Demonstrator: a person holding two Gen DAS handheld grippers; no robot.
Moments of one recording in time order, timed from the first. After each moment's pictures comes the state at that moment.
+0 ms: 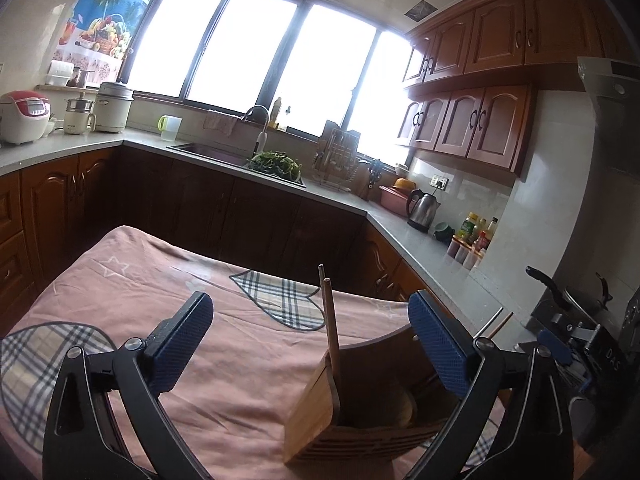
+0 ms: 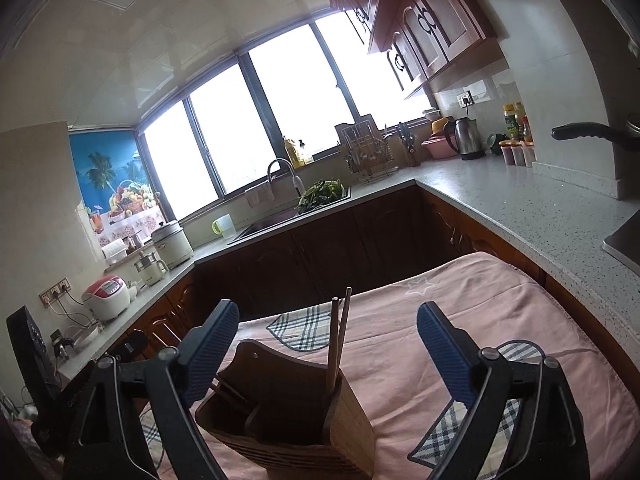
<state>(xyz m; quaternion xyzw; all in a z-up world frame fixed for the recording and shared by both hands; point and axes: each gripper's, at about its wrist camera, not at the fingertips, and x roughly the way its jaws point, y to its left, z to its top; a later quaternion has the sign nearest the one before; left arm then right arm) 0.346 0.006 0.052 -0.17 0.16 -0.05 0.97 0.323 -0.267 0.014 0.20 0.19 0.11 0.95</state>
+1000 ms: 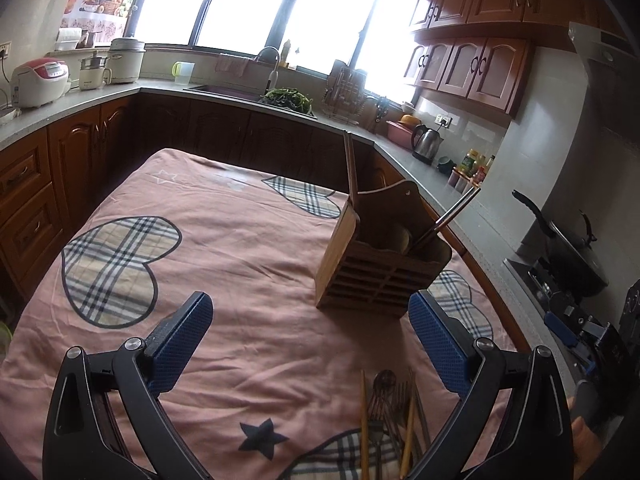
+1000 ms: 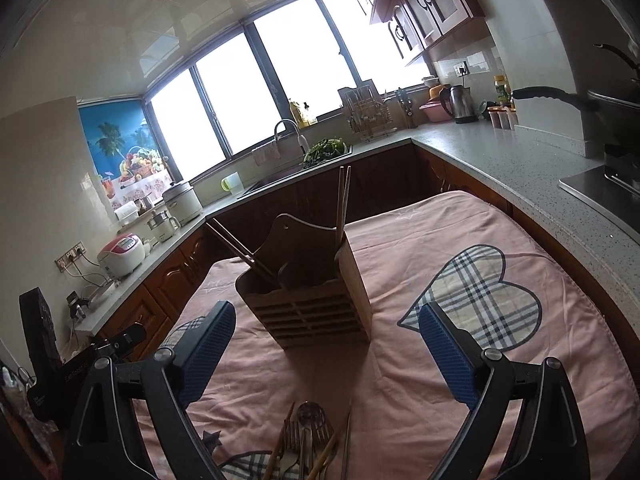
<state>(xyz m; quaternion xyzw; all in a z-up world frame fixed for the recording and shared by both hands) 0.213 0.019 0.017 -0.15 0.28 -0.06 0.95 0.189 -0.268 -0.004 0.19 0.27 0.13 0.94</state>
